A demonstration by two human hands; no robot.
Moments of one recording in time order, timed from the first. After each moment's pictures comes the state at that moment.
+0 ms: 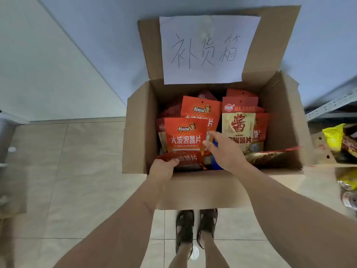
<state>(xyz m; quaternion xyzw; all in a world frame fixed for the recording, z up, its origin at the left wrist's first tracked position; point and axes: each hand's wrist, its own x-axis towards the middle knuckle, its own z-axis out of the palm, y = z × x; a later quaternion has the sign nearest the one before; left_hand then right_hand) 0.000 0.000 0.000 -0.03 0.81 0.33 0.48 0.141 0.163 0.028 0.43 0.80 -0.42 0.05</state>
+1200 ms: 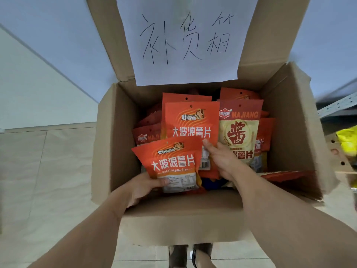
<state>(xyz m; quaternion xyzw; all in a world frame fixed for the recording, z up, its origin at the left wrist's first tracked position) -0.041 0.040 -0.077 0.07 0.68 0.31 0.66 0.130 0.244 -0.104 0.51 0.40 -0.76 0.01</state>
